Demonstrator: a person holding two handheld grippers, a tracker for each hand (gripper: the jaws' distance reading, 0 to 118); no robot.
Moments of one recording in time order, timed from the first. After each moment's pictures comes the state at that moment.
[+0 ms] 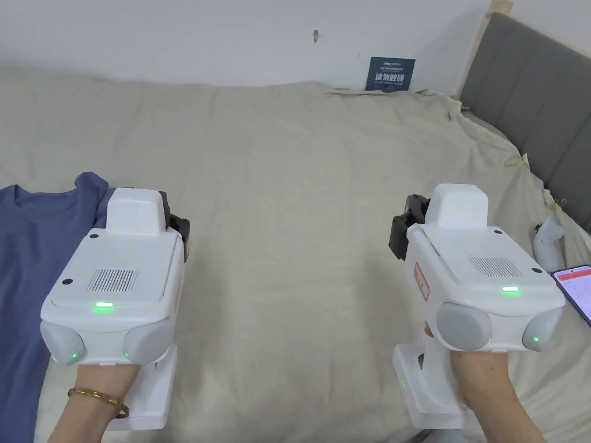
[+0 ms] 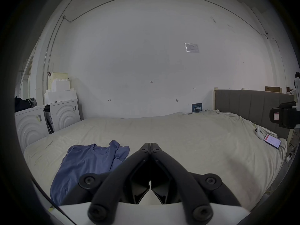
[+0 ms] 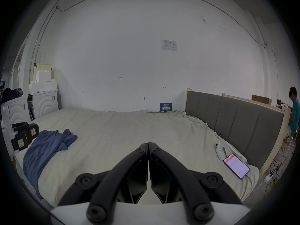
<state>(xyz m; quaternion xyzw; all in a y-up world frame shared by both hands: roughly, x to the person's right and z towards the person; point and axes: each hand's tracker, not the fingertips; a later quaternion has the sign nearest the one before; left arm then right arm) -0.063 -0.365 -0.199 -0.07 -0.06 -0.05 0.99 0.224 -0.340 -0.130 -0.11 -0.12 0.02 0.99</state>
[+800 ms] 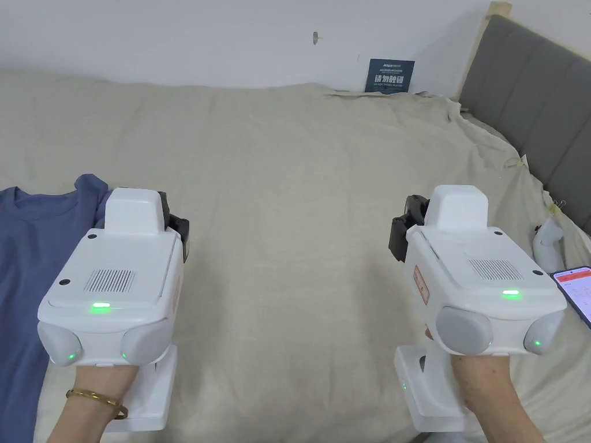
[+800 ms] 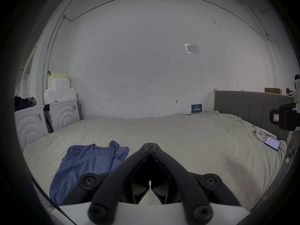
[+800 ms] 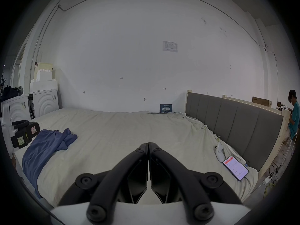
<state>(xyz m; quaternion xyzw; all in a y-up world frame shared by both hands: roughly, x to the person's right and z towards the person) -0.062 -0.363 -0.197 -0.07 -0.07 -0.04 0.99 0.223 -0.338 -0.128 -0.10 -0.11 0.02 0.99</state>
